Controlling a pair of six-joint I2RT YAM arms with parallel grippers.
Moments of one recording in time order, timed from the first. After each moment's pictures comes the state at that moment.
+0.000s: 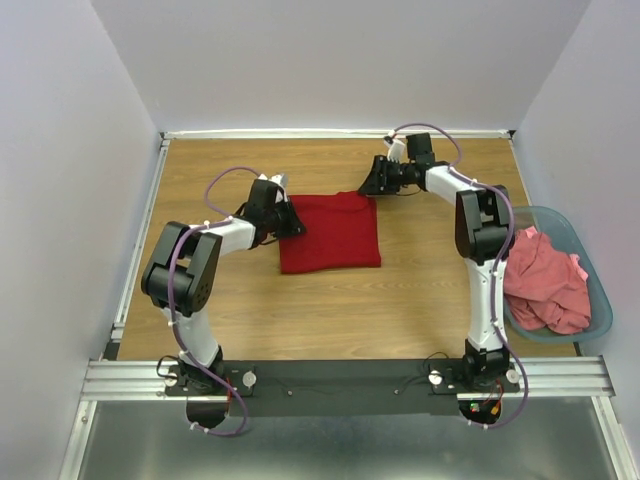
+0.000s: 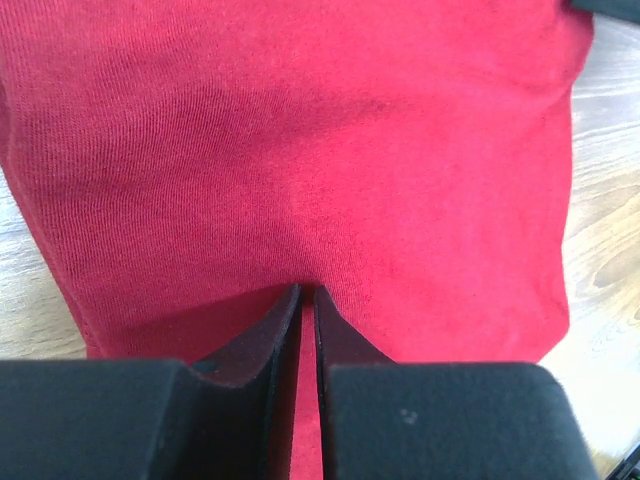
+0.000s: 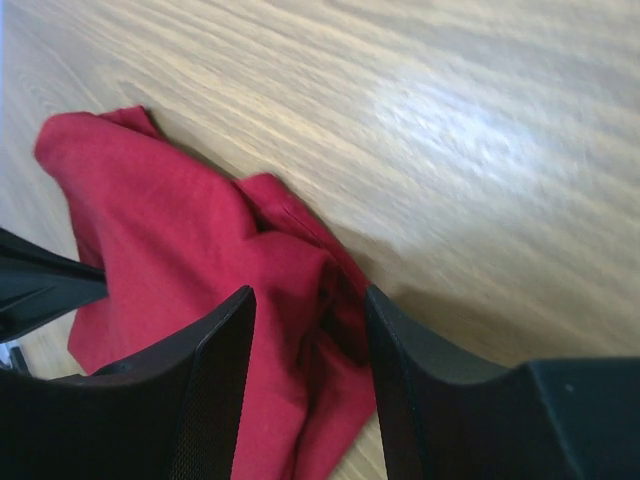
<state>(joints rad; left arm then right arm) -0.34 1.80 0.95 0.13 0.29 -0.56 0.20 2.32 1.72 -0.21 -0.71 0.28</state>
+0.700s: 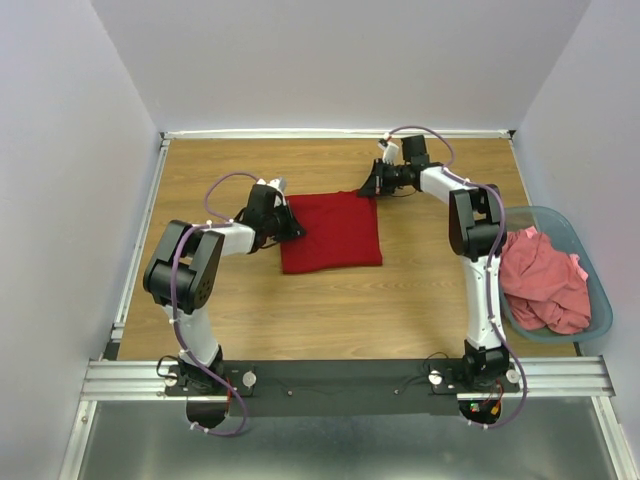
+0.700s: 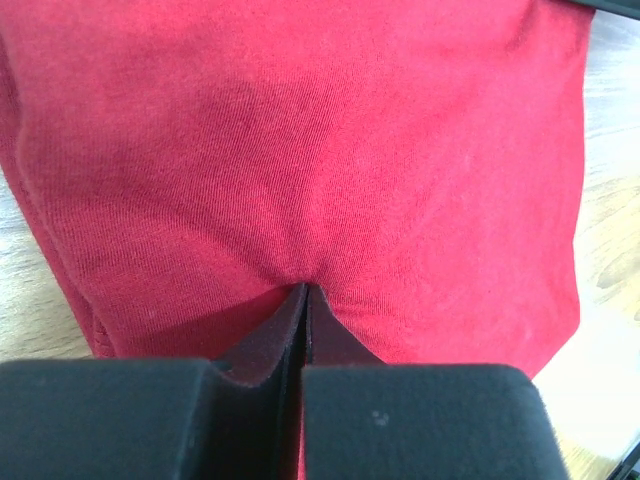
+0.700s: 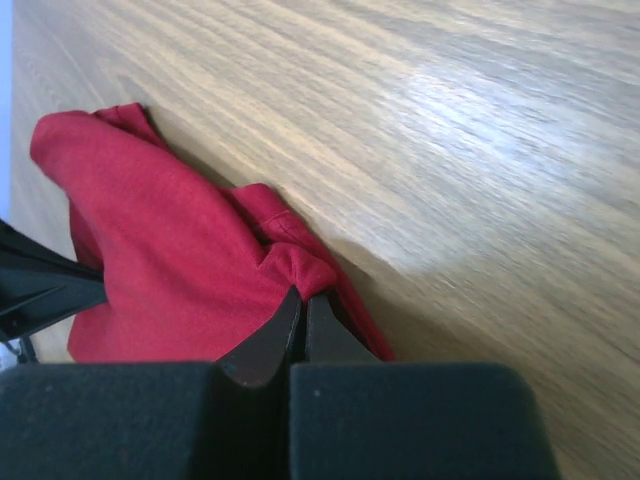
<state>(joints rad) -0.33 1.83 0.91 0.20 0.30 -0.58 0.21 2.42 1.81 -0.21 -0.78 0.27</state>
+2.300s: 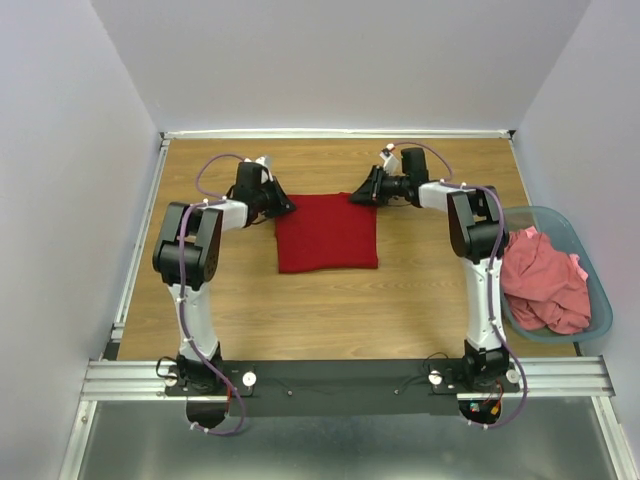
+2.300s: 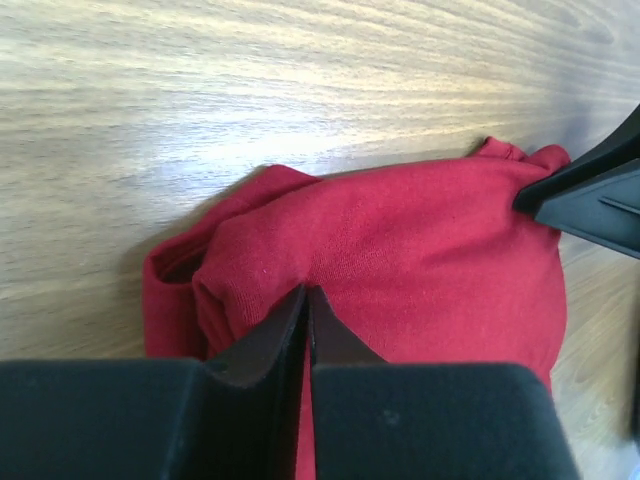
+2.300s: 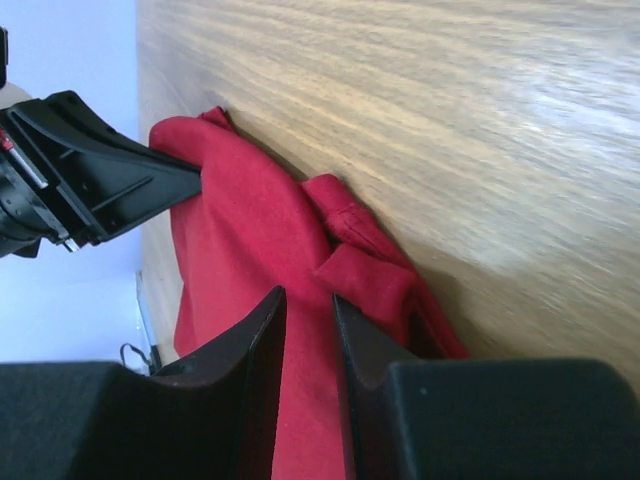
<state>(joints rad) -0.20 2.02 1.17 0.18 0.36 -0.59 0.23 2.38 1.59 0.12 -0.85 0.64</state>
